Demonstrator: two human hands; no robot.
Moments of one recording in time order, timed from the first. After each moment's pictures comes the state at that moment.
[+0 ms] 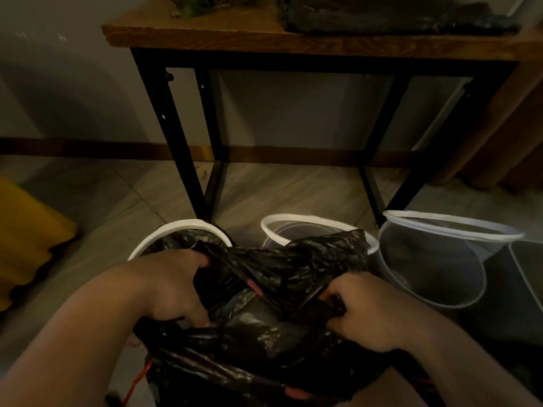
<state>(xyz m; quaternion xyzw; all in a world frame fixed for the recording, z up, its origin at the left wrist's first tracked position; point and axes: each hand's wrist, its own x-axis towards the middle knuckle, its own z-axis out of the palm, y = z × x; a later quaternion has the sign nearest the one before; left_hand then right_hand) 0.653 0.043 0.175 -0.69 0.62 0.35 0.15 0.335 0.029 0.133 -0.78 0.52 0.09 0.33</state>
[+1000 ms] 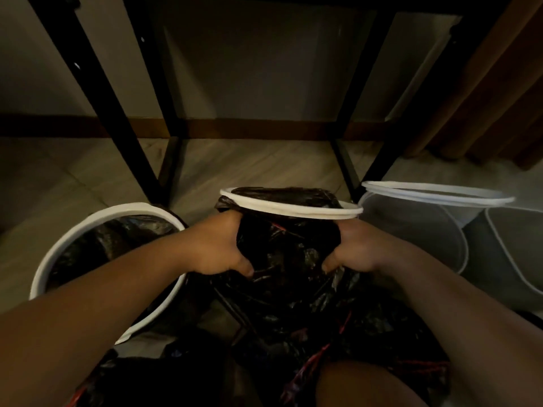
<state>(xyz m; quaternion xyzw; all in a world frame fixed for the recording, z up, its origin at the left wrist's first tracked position) 0.576 -0.062 0.034 -0.56 0.73 0.39 -0.04 0.283 -0.071 0.040 -0.66 0.65 0.02 0.39</state>
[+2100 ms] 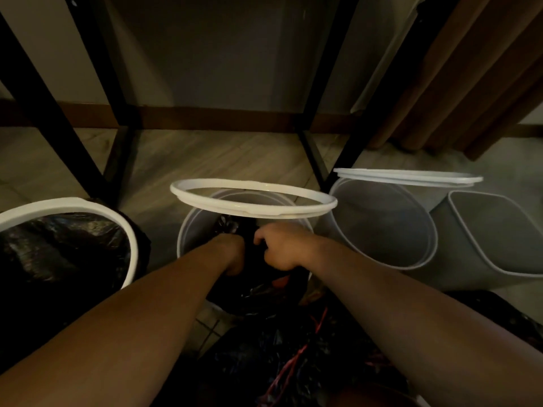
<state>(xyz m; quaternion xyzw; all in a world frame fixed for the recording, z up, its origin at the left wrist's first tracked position) 0.479 -0.120 -0.100 -0.56 0.74 0.25 0.26 0.331 -0.111 -0.058 -0.78 0.56 0.14 0.24</state>
